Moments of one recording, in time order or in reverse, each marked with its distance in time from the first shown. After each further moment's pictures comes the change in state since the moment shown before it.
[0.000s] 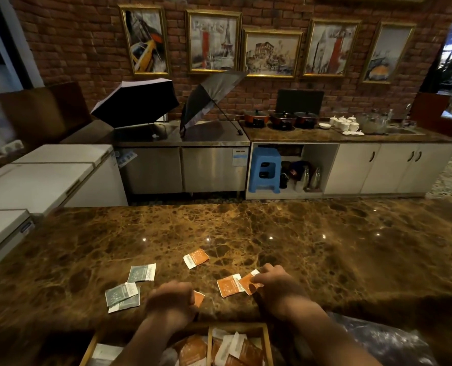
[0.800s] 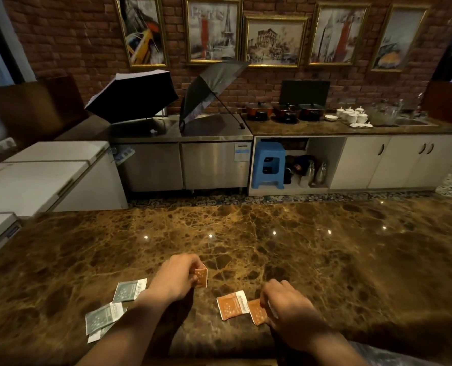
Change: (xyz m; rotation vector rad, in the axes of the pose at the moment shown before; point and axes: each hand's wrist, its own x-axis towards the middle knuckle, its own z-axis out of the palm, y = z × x) left_hand 0.120 -0.023 -0.002 -0.312 0.042 0.057; right_hand 0.054 0.034 0.059 0.123 0.119 -0.203
